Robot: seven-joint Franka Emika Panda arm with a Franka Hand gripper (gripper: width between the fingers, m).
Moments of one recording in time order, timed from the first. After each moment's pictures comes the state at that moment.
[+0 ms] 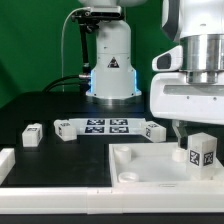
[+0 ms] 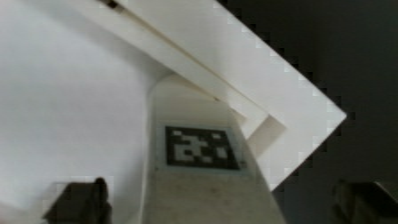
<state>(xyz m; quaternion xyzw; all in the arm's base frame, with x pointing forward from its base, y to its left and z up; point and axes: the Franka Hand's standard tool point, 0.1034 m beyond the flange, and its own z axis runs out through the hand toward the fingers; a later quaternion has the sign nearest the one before) 0.619 0.127 0.070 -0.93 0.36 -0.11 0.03</state>
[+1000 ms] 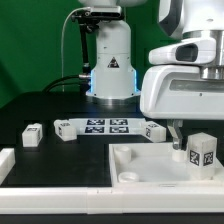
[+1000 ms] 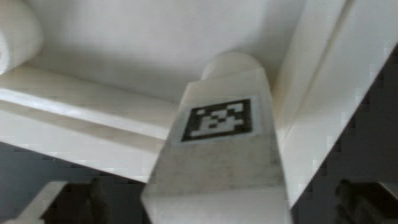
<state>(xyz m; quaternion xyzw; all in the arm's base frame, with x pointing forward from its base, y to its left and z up) 0.621 0.122 0.075 -0.98 -0.15 -0.10 -0.05</state>
